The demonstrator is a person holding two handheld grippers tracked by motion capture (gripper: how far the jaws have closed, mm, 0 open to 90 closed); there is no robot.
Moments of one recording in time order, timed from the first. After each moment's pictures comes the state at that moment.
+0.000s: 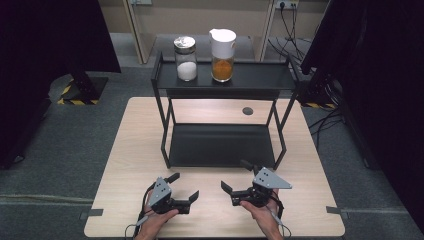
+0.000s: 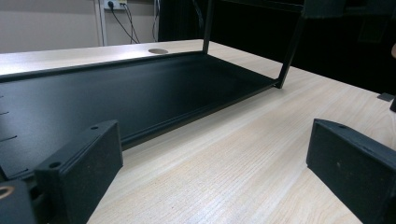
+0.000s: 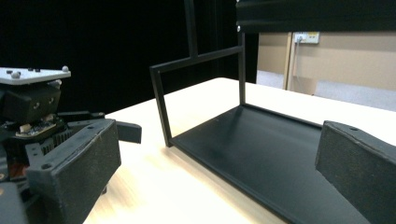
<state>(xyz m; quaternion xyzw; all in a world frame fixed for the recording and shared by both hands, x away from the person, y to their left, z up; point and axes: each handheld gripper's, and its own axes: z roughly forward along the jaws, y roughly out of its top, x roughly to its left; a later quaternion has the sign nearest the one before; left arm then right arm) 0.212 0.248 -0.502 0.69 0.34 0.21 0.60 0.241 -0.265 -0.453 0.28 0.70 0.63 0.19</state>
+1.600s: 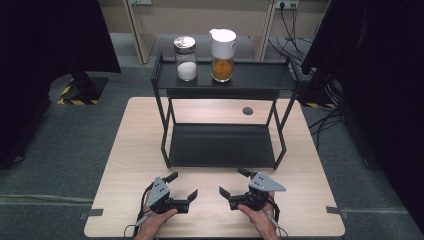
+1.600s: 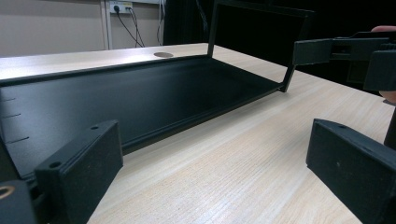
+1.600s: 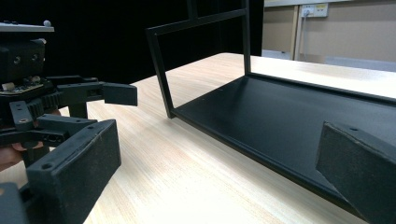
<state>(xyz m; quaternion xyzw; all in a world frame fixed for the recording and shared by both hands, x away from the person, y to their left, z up) 0.209 0.249 -0.503 0.69 0.35 0.22 0.60 0.245 -0.263 -0.474 0.30 0.72 0.61 0.16</state>
